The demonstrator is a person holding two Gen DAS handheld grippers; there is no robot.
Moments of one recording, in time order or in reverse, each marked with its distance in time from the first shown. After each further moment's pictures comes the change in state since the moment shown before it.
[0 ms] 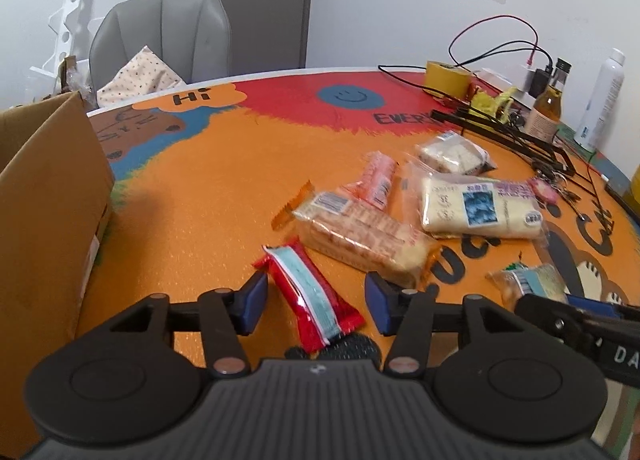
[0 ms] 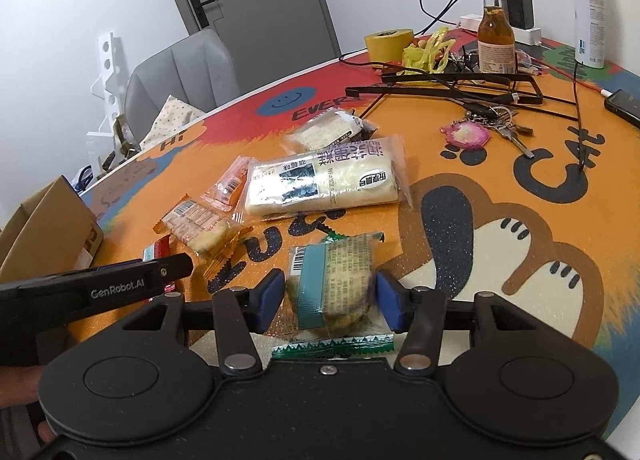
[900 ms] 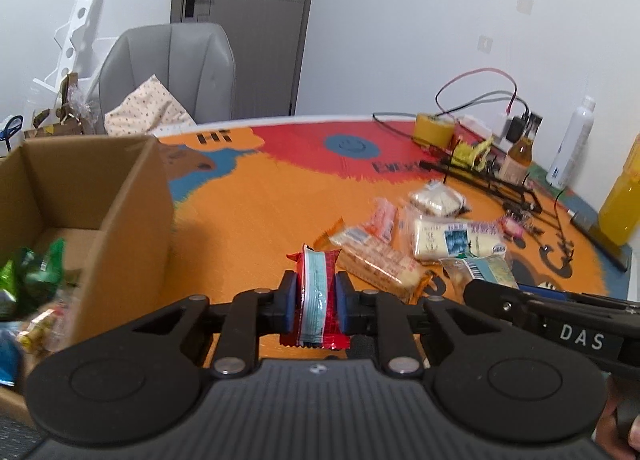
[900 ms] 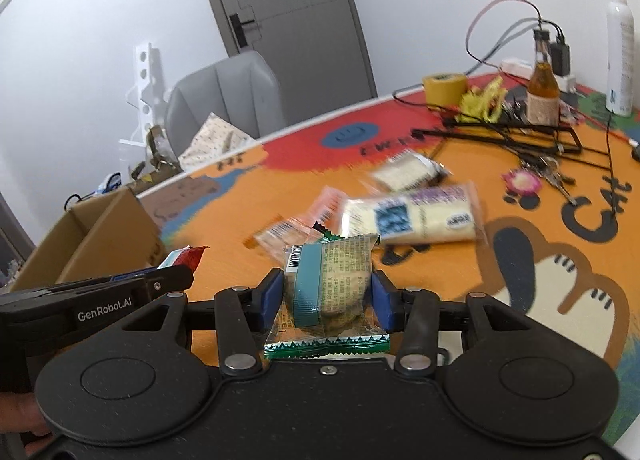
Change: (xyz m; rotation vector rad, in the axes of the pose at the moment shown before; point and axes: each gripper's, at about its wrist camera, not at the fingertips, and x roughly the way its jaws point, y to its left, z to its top) left arm -0.072 0.042 0.001 -0.031 -0.112 -0.073; right arm -0.035 0.067 0.007 -0.068 -0.090 0.070
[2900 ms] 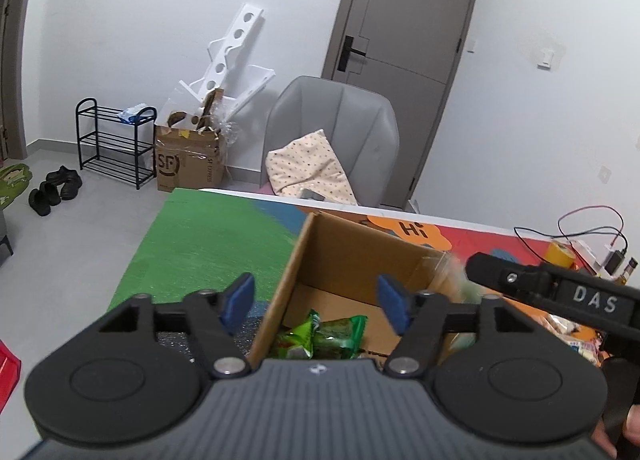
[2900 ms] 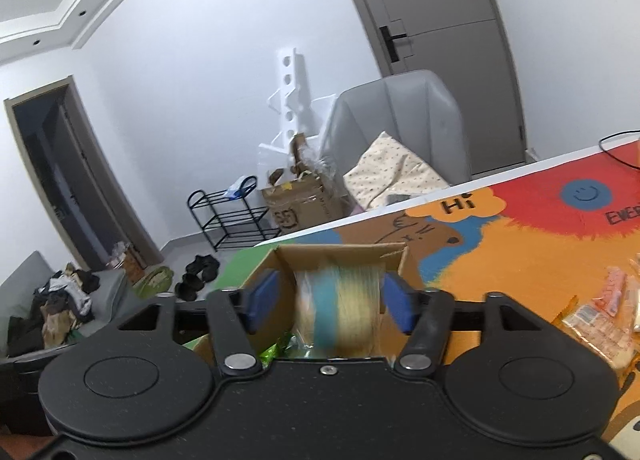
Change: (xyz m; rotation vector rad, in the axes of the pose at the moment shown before) left arm -0.113 0.177 0.024 -0.278 -0.174 0.271; right arm 0.030 0.178 0.041 -0.113 -0.043 0.348
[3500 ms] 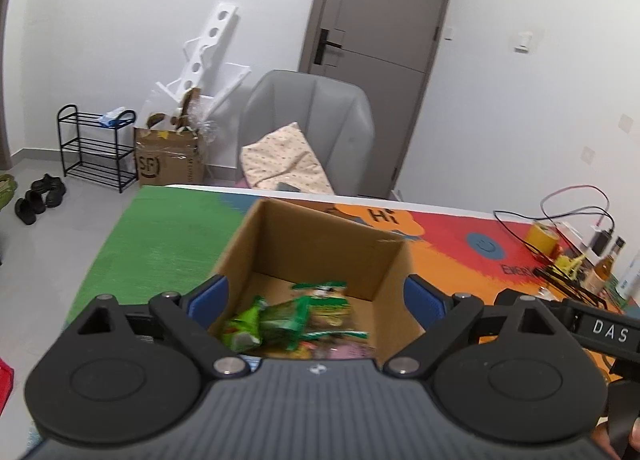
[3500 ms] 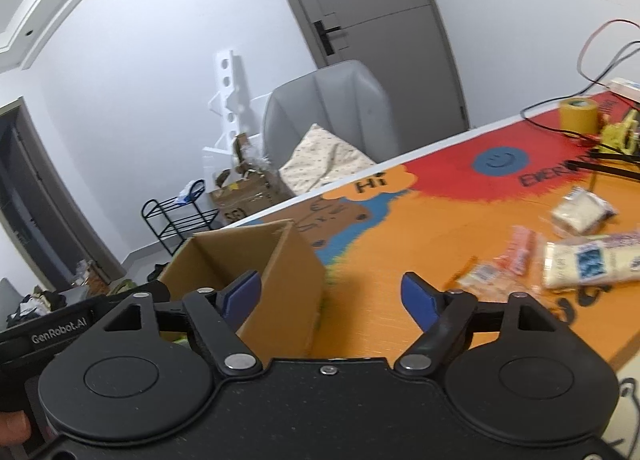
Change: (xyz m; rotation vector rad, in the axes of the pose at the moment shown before) left arm 0.004 -0.046 -0.013 0.058 0.019 -0.049; right arm -0.038 -0.065 -0.019 0.107 0.016 -0.143
